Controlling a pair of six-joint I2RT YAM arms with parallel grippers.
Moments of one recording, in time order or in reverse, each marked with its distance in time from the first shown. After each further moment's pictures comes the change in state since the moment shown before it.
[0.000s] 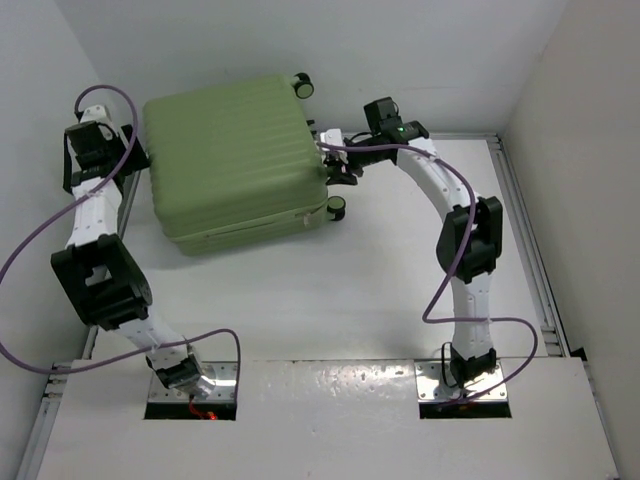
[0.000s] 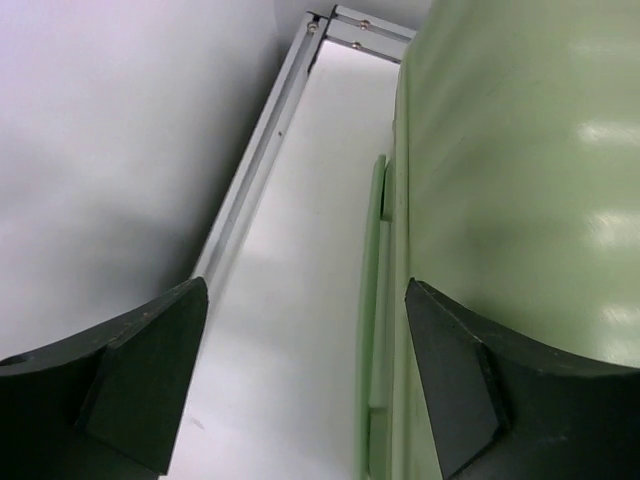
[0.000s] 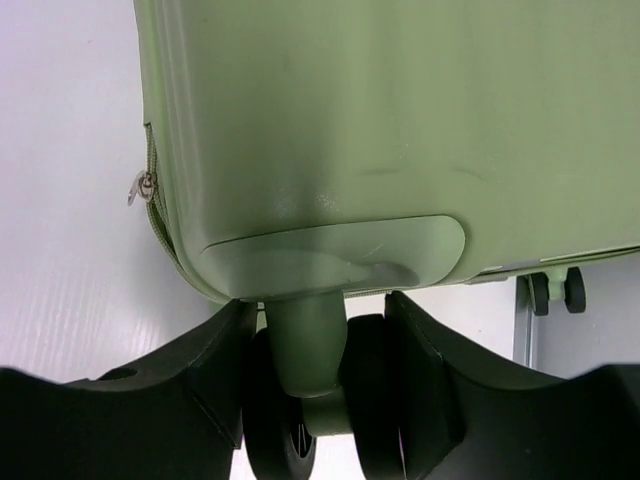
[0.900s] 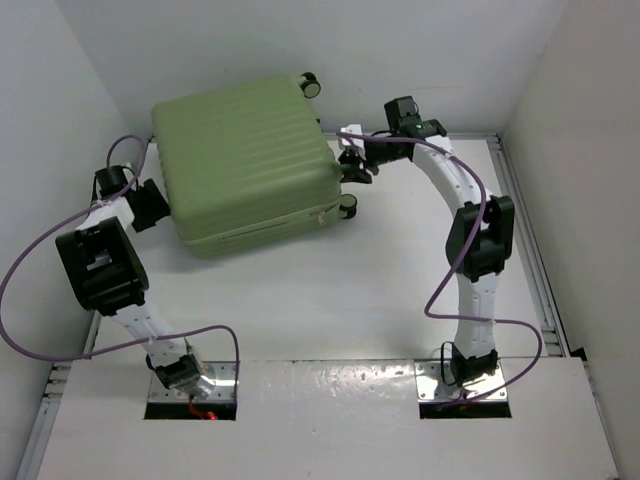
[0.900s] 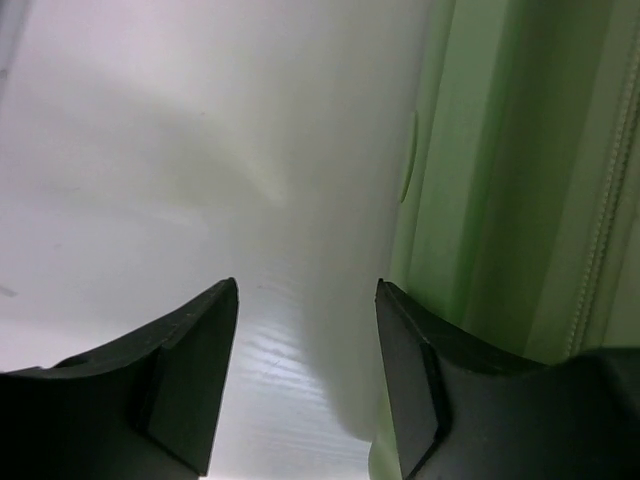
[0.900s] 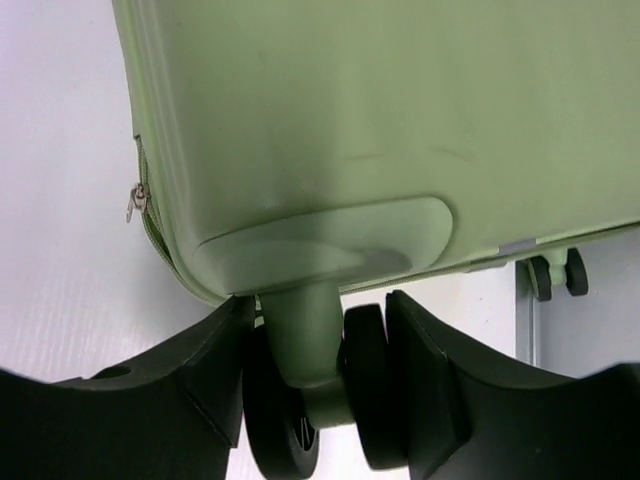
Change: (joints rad) left arm 0.029 0.055 -0.293 -0.046 0.136 -0.182; right arm -0.099 -0.020 -0.030 -0.058 -0.068 -0.087
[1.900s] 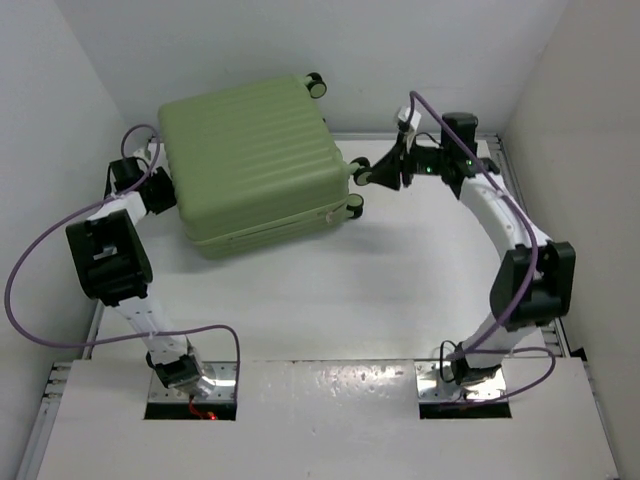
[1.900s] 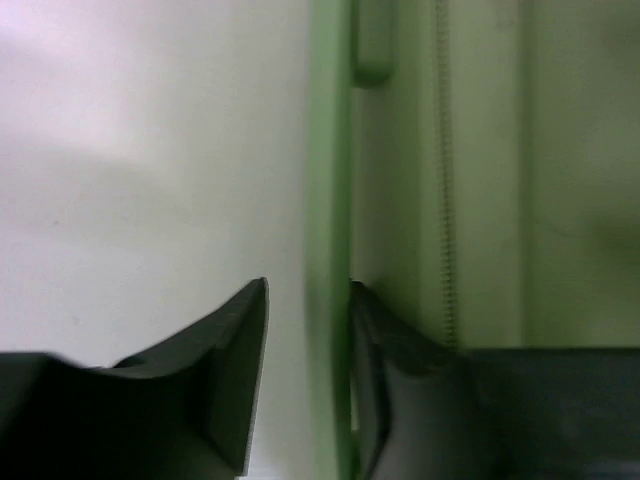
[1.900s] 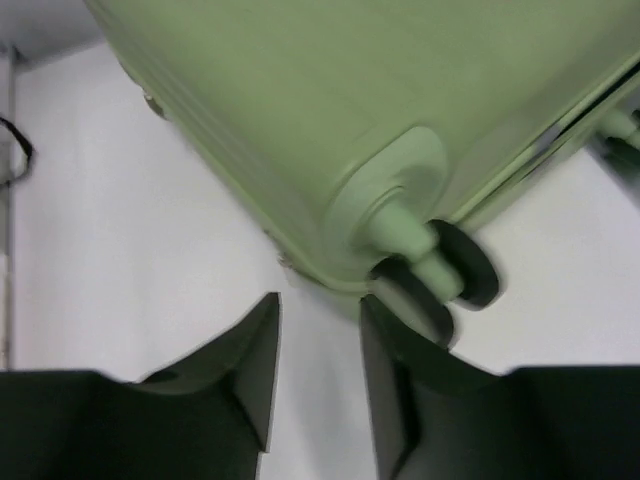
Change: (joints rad) left arm -0.068 0.075 0.040 0.160 0.113 -0.072; right arm -0.144 -0.424 -0.517 0.512 -0.114 0.874
